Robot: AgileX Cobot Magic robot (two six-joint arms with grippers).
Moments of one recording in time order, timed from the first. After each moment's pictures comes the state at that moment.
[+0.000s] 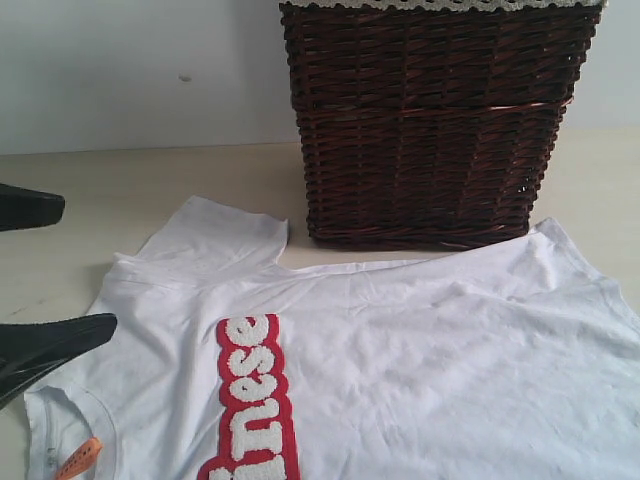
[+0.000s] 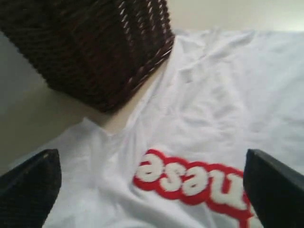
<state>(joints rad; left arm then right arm) -0.04 0.94 -0.45 1.76 -0.79 -1.12 -0.02 0.12 -0.01 0.44 0.28 -0.44</state>
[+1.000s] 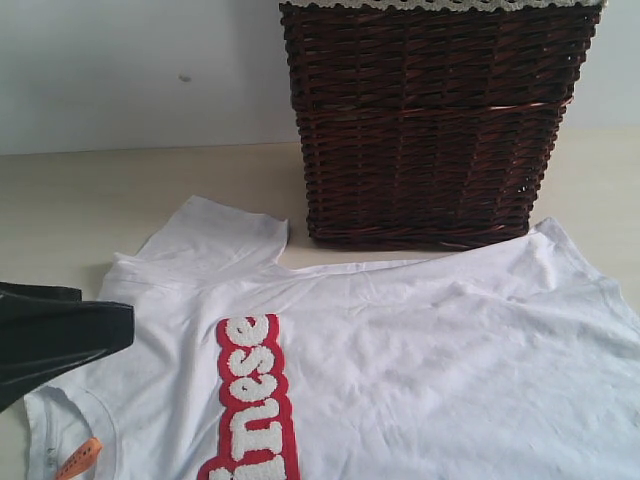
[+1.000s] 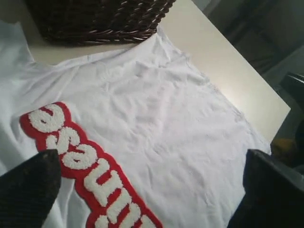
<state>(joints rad) -0.06 0.93 -0.39 1.76 -0.88 -1.90 -0.02 0.12 -0.01 0.44 0.28 -0.44</state>
